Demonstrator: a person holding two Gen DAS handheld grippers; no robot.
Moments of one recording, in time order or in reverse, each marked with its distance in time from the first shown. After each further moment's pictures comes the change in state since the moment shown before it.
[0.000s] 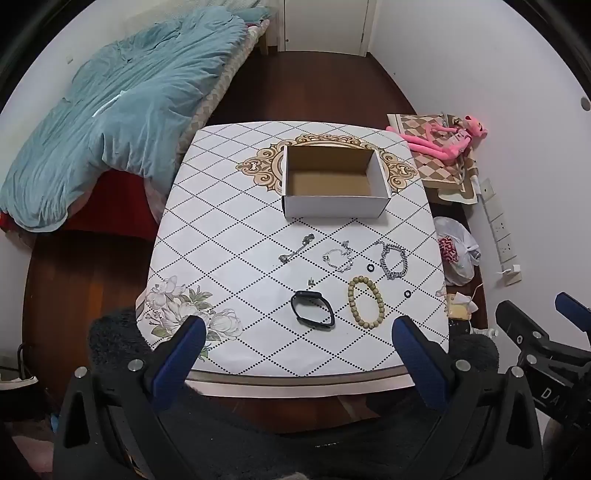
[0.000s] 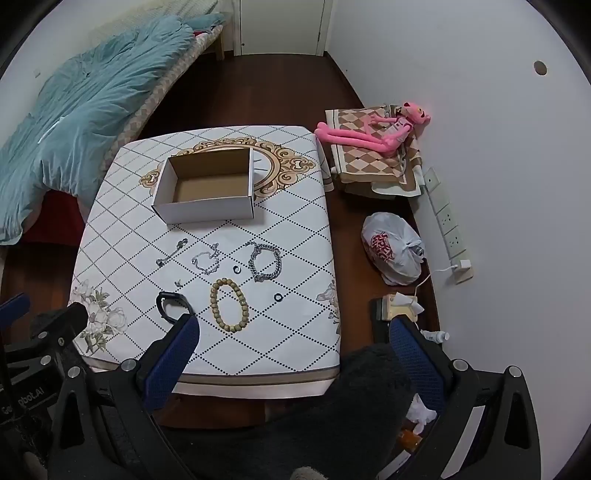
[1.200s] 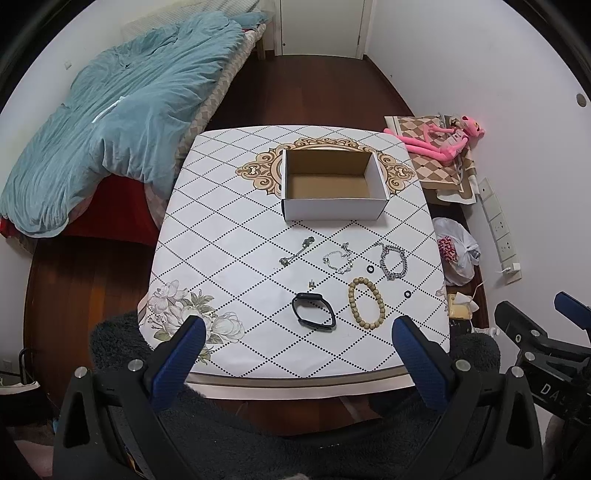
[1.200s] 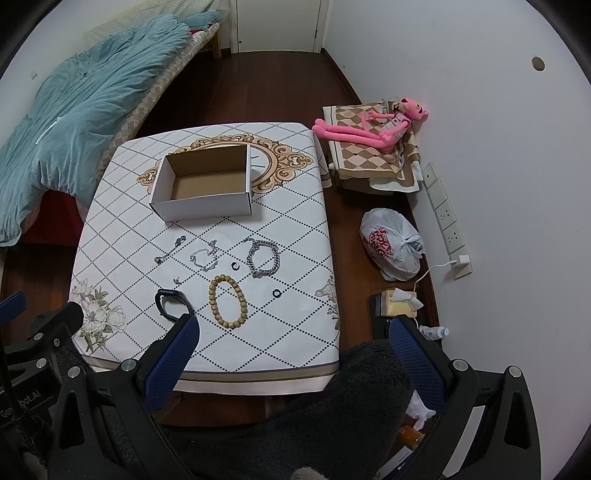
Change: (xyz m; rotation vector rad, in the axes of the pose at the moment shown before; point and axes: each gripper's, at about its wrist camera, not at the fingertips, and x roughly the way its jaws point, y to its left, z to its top) left arm -0.009 -0.002 0.000 0.016 -0.023 0.016; right arm 0.002 -0.002 -0.002 0.007 0.015 0.000
